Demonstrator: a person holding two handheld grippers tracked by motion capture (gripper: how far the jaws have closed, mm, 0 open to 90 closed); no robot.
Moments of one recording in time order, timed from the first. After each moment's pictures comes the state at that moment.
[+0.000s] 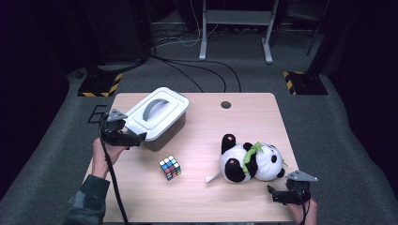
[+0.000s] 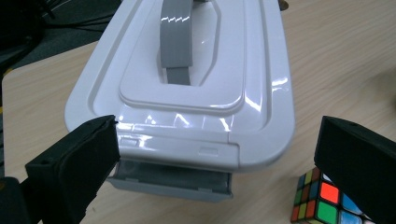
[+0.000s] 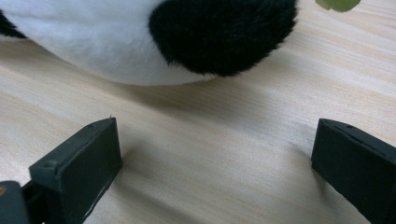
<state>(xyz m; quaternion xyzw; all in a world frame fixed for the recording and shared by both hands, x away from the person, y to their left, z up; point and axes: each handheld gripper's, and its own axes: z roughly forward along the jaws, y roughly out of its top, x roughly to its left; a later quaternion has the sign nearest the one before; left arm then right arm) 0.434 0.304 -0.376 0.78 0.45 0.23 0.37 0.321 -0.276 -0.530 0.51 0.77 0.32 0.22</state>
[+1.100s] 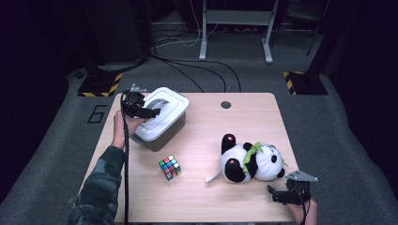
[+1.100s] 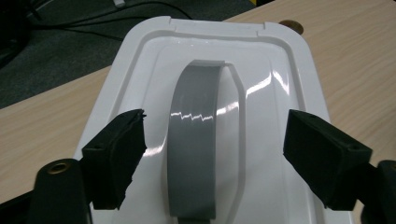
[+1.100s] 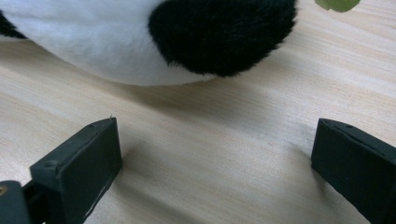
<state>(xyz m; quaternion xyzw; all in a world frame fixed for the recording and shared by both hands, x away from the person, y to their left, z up) 0.533 0.269 -0.366 0.80 0.44 0.21 0.35 0.321 -0.276 -0.530 0.51 0.77 0.32 0.22</state>
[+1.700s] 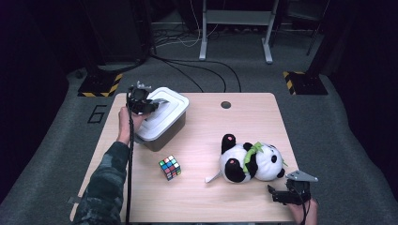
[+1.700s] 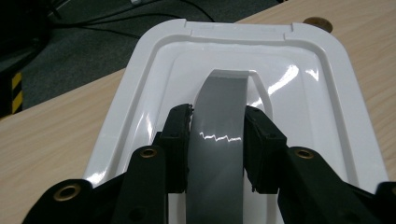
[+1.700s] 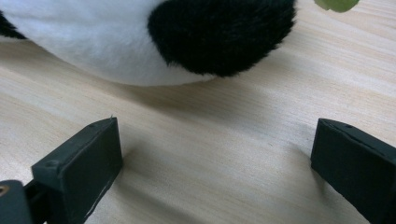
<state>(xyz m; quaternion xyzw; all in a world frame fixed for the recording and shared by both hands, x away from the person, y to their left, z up) 0.552 0.259 -0.373 0.80 0.45 0.24 0.33 0.321 -0.276 -0.530 0.51 0.76 0.32 0.22</state>
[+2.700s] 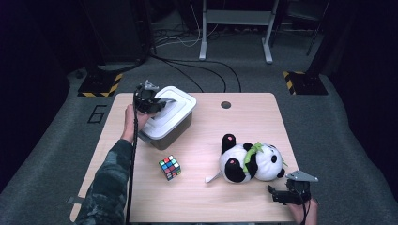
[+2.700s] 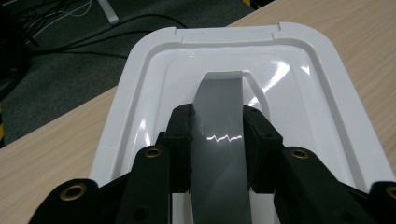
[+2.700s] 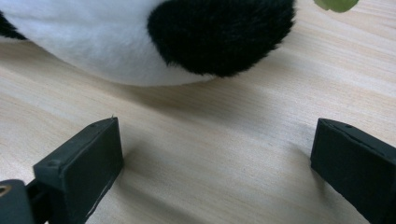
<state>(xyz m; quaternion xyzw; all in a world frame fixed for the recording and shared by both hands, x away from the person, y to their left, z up) 0.560 0.241 -0.377 0.81 0.40 0.23 0.36 0.321 -0.277 -0.530 0.51 0.76 0.33 0.22</state>
